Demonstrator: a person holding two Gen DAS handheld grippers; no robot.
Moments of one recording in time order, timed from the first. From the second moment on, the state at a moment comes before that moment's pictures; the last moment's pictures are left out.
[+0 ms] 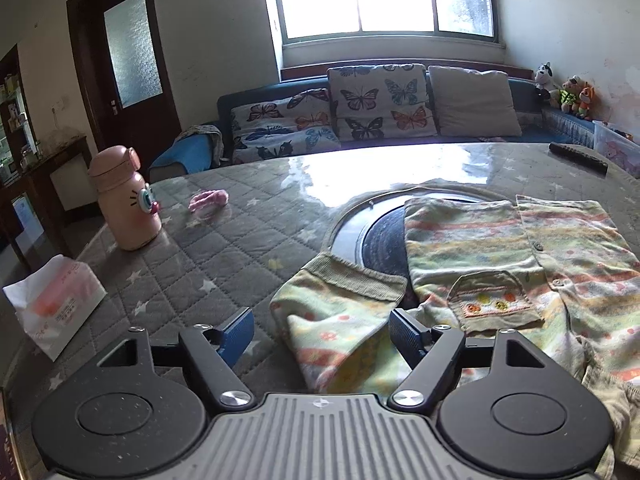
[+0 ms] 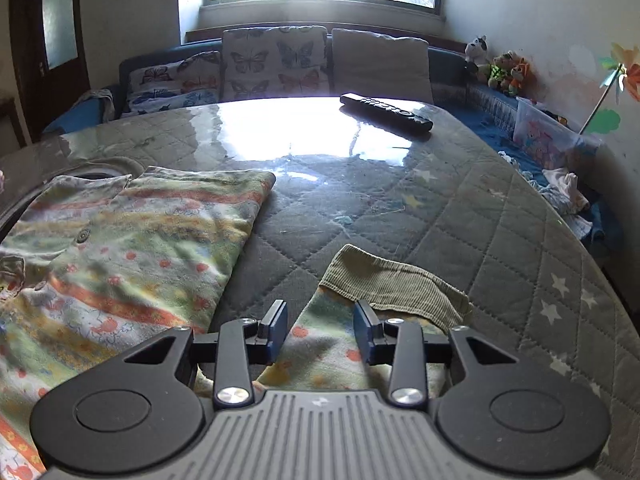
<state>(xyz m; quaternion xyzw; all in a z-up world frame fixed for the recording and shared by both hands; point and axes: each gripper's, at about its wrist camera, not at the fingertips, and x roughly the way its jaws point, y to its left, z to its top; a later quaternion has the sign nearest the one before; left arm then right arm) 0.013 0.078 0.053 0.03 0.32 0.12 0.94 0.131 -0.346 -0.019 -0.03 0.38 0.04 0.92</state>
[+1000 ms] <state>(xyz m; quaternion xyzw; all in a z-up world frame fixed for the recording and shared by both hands) 0.037 0.021 0.043 0.04 0.32 0.01 0.95 -0.025 -0.451 0.016 0.11 0.33 -0.12 0.93</state>
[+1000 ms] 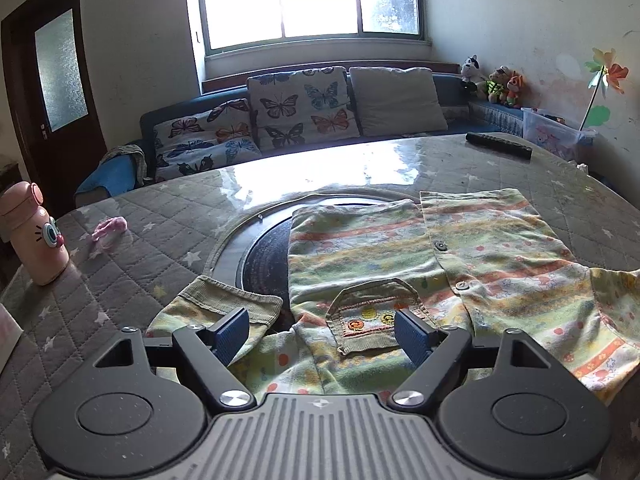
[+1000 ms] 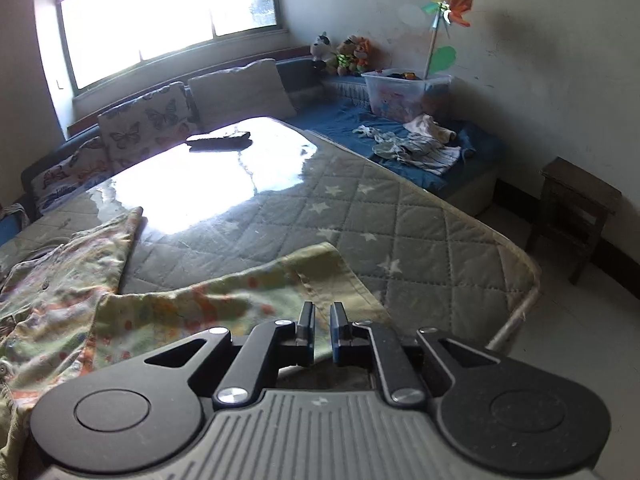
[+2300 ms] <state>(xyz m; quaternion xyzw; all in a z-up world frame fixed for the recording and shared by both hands) 0.090 0.051 0.010 0.07 0.37 0.05 0.93 0.075 -0.439 -0.016 0.02 0.35 -0.11 0.93</state>
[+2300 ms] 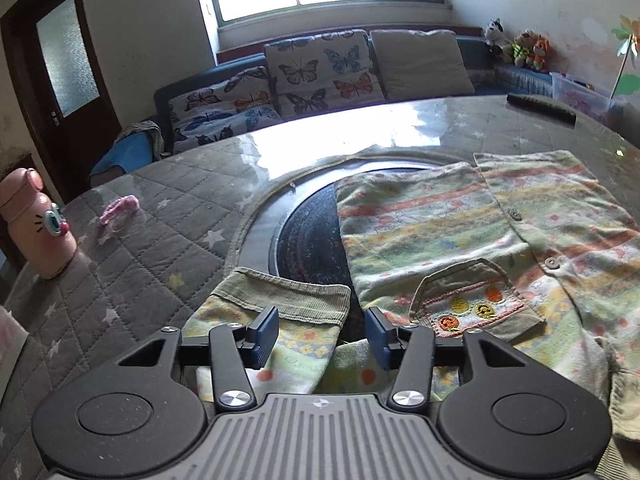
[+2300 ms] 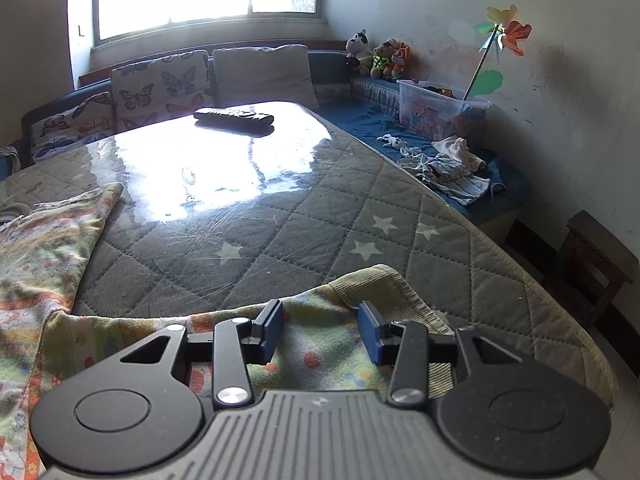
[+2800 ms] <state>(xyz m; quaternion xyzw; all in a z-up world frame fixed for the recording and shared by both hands) 0.076 0.086 0.013 0.05 0.34 0.09 0.93 0.081 -0.440 -0.017 0.03 0.35 -0.11 0.93</state>
